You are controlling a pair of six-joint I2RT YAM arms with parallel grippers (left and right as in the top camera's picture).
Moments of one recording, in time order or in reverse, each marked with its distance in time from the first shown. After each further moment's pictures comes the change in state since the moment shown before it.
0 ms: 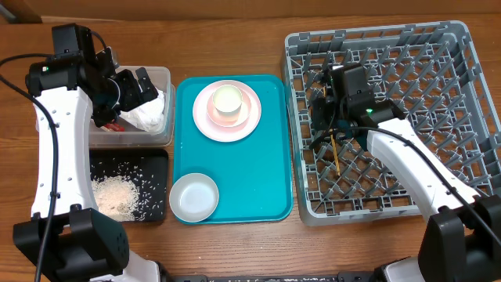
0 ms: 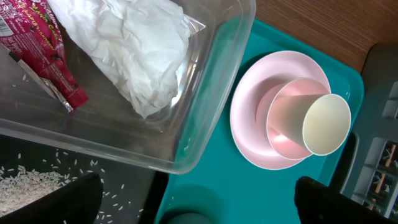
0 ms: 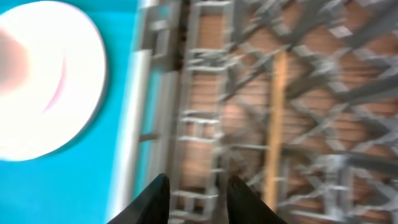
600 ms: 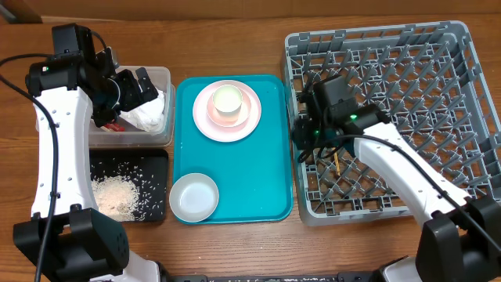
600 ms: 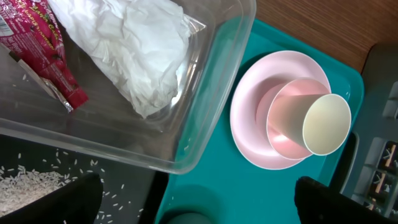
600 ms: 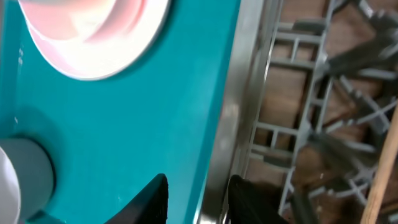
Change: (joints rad) left arm 0.000 0.000 0.000 0.000 0.000 0.000; right arm 0.102 0.000 0.000 -0.173 -0.143 0.061
